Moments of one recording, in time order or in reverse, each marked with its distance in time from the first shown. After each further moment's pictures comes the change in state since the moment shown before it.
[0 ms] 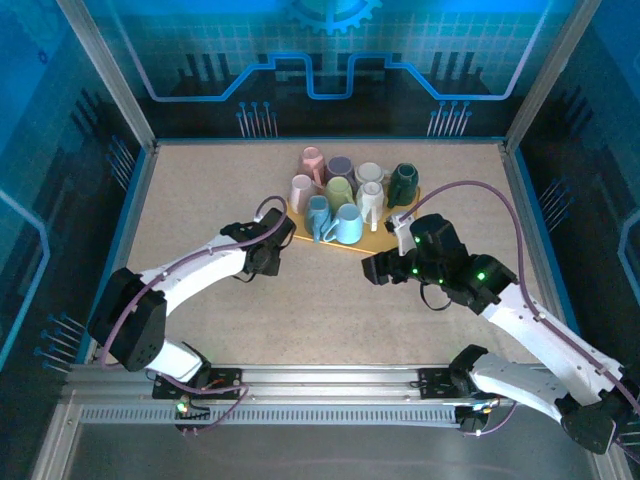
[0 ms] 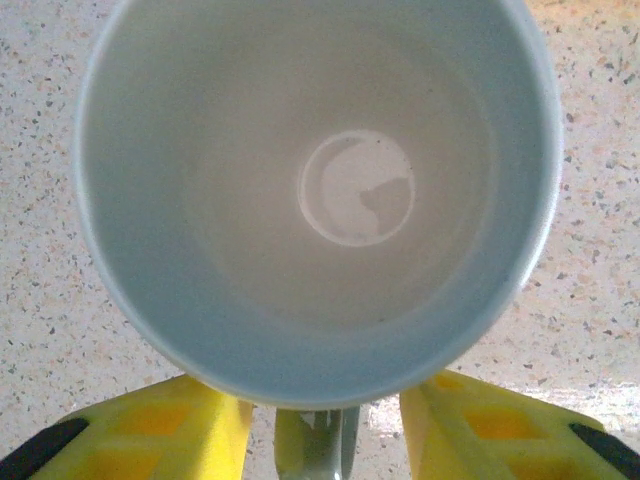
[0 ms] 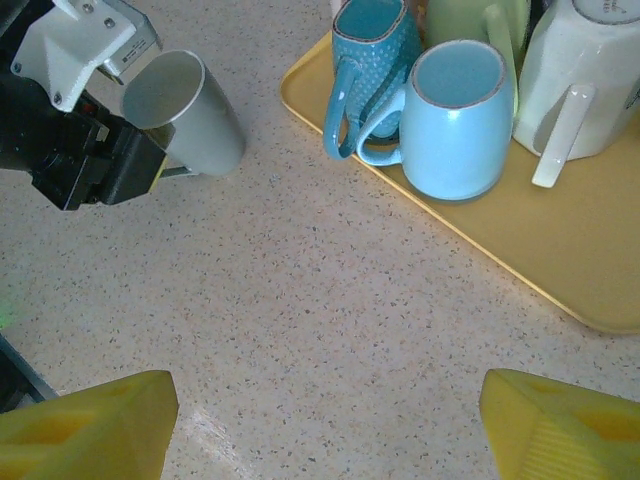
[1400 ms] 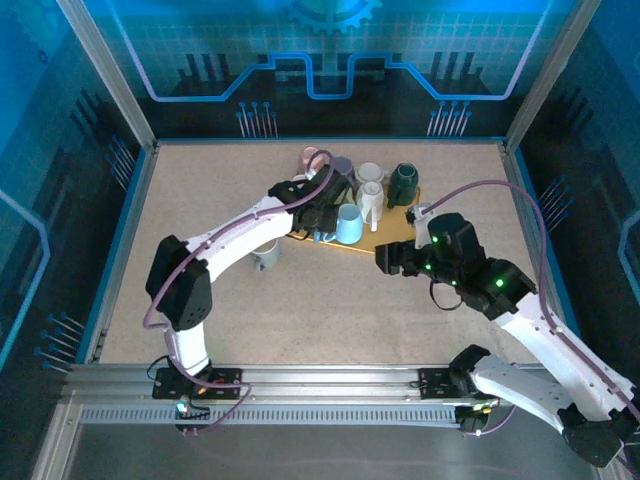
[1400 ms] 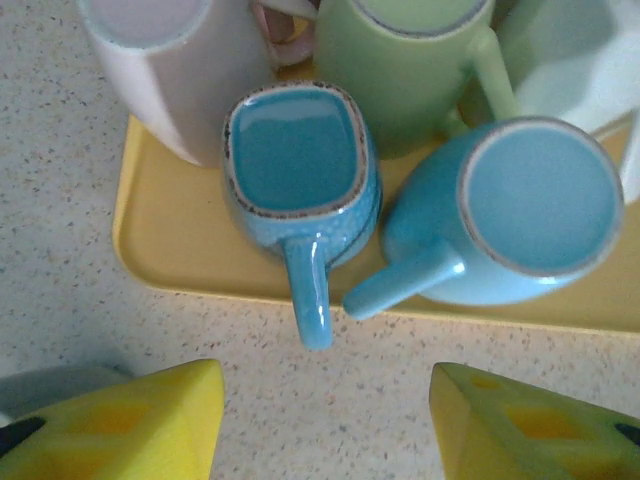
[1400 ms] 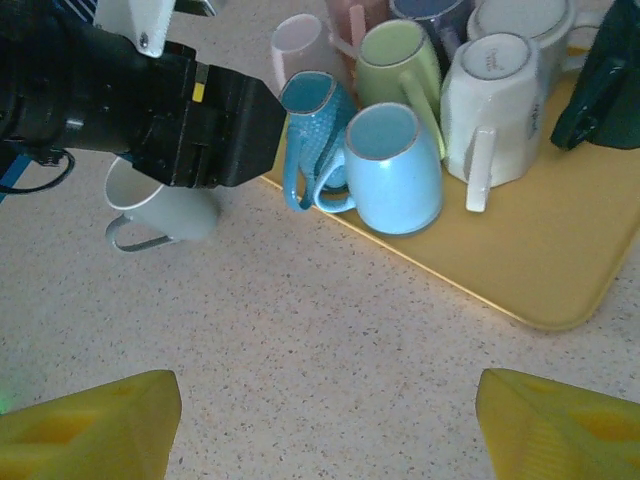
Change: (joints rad) left arm -0.118 0.364 0.620 -0.035 0.047 -0.114; right arm -0.055 -0.079 0.029 -0.025 0.072 0.095
